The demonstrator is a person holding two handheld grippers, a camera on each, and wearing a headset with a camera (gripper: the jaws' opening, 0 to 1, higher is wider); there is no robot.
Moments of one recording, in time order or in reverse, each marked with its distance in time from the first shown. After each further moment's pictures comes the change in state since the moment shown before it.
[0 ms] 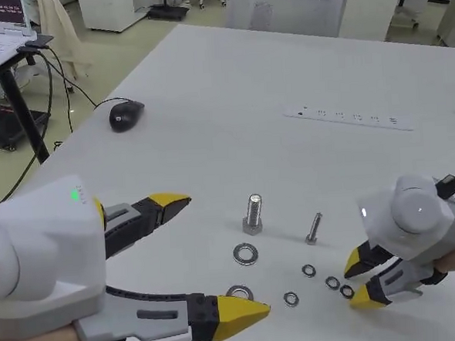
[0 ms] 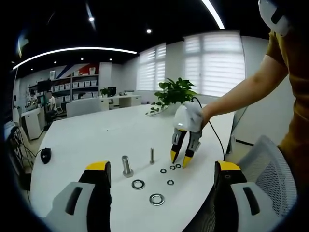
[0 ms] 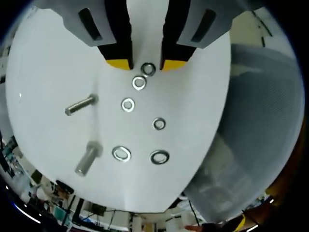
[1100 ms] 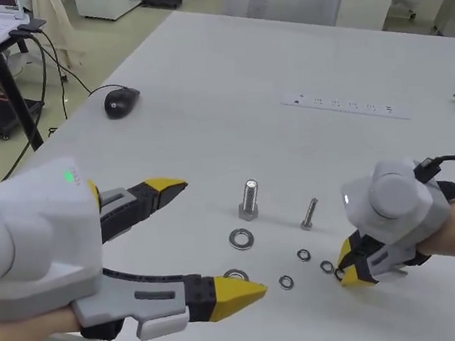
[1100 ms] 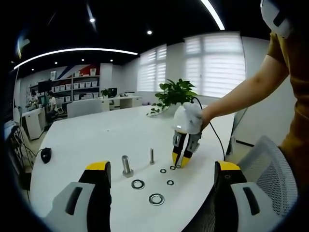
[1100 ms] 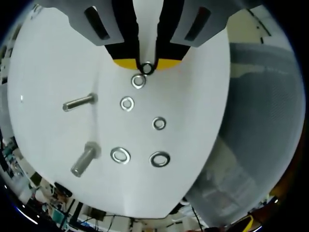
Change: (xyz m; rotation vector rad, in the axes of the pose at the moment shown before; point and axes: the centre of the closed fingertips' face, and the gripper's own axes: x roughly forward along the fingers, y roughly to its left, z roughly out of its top) left arm -0.001 0.000 -0.003 0.000 -0.007 0.006; right arm -0.001 -0.001 0.000 0.020 0.044 -0.022
